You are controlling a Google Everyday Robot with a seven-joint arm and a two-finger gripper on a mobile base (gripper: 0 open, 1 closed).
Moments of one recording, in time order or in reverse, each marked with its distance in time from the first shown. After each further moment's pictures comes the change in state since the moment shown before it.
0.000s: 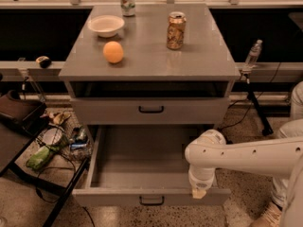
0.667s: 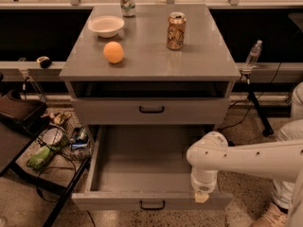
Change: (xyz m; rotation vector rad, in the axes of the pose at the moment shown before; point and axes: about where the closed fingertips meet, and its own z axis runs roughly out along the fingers) arm 0.007 0.015 -0.001 -0.031 0.011 -0.001
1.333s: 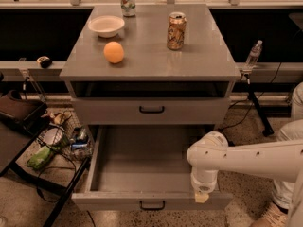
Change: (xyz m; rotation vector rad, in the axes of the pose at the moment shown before) arm 0.000 0.000 0.000 0.000 0.000 0.000
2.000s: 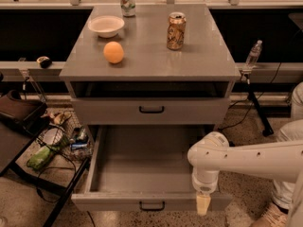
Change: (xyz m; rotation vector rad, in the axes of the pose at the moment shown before) arm 0.000 0.000 0.000 0.000 0.000 0.000
